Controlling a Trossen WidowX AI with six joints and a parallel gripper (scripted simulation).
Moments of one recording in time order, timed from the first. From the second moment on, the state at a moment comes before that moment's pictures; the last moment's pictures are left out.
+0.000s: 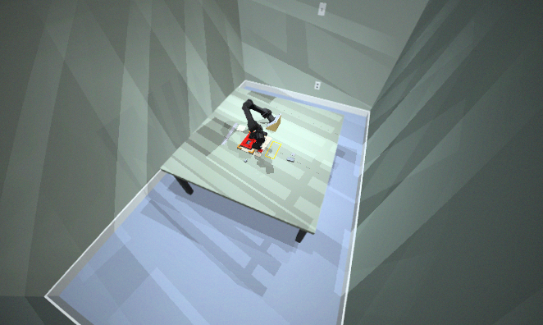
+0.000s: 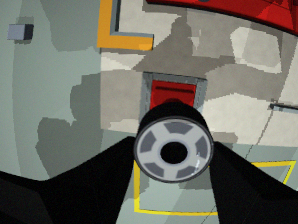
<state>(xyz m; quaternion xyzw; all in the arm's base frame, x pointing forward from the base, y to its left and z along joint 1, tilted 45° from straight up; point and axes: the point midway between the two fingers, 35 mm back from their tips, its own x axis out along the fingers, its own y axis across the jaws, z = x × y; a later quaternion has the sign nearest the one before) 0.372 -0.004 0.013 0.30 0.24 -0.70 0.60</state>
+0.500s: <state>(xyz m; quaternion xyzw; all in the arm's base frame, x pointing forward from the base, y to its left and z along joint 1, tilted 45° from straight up) 0.372 -0.001 0.017 0.30 0.24 -0.70 0.60</state>
